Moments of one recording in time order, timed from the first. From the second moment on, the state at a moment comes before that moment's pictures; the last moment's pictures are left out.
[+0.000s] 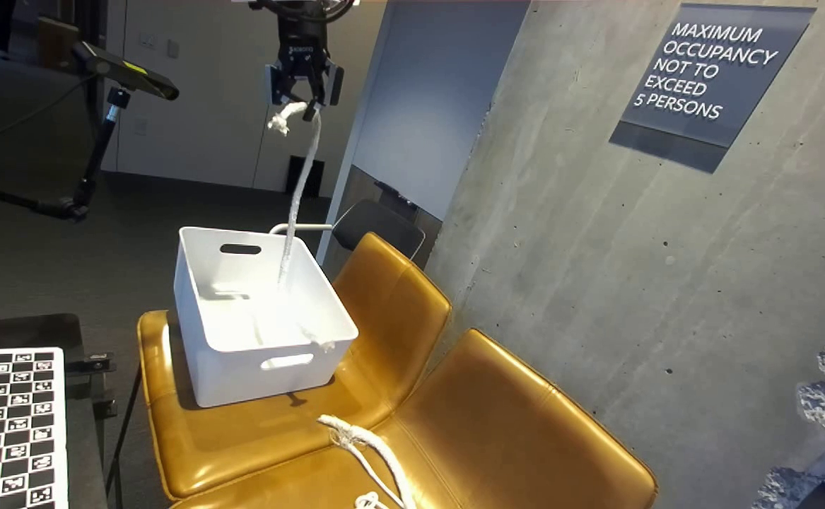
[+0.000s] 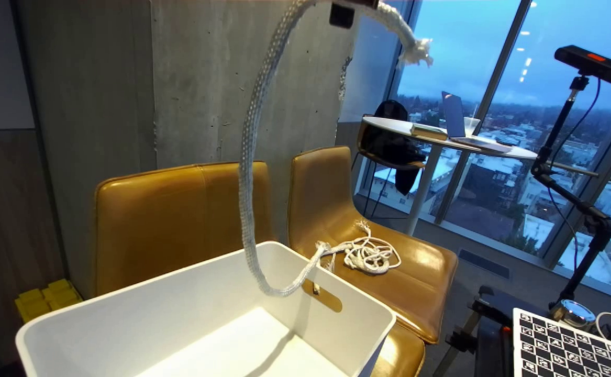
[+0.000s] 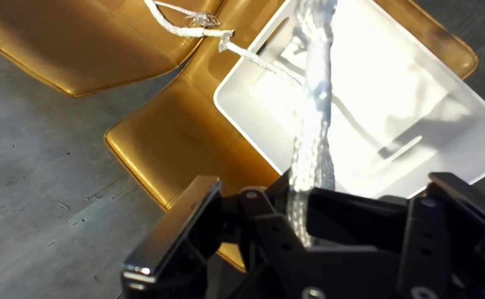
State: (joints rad) arm 0.24 0.17 0.23 -1.57 -0.37 1.80 -0.12
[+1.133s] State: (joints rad) arm 0.09 0.12 0.10 -2.05 -0.36 2.09 -0.17
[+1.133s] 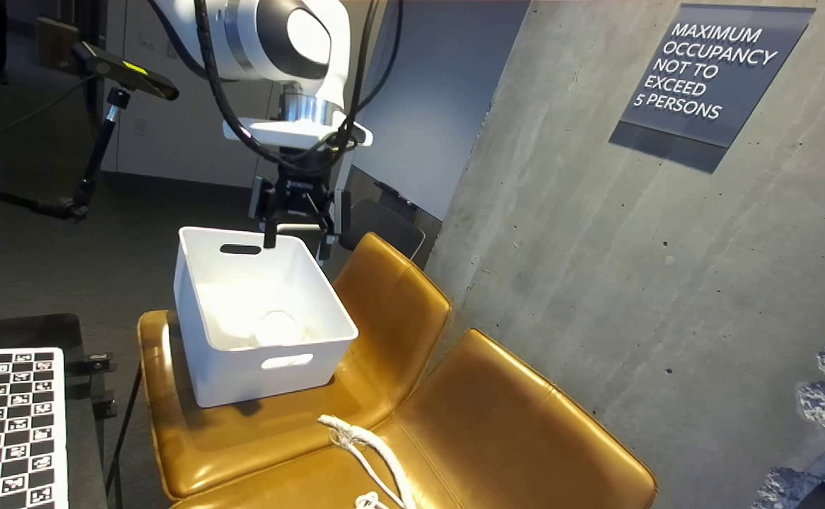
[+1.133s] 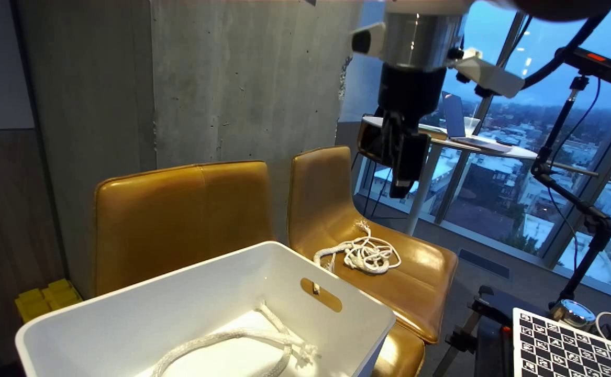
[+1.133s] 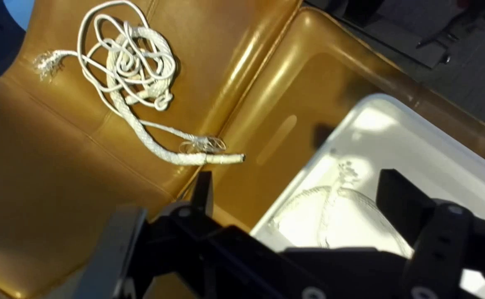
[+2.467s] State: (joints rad) arm -0.13 0.56 -0.02 -1.82 -0.36 2.33 -0.80
